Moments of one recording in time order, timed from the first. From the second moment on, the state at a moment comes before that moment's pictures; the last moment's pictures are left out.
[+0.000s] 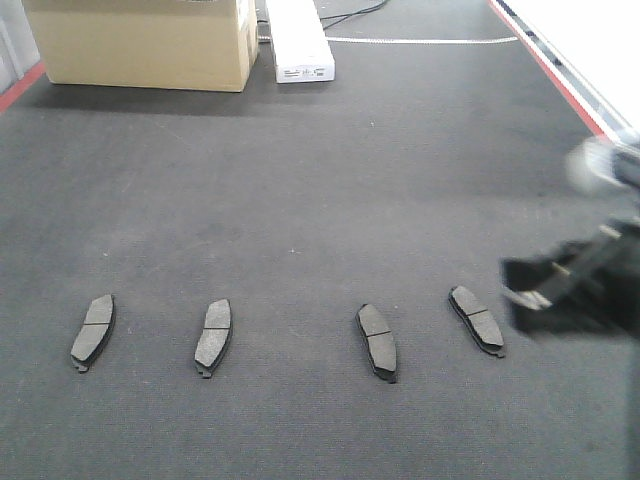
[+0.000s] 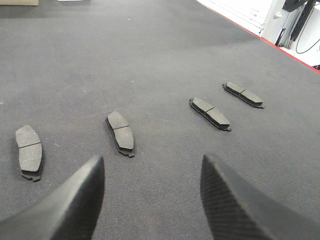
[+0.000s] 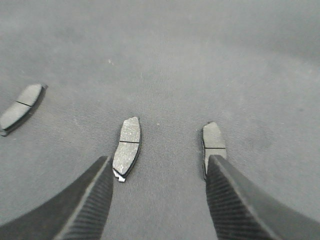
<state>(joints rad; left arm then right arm) -0.59 0.22 -0.45 0.13 0.66 -0.29 0.43 0.90 -0.83 -0.16 0.63 0.19</state>
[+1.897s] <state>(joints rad) -0.58 0.22 -0.42 0.12 0.63 -0.25 0.43 0.08 -0.42 -0.17 0.60 0.16</state>
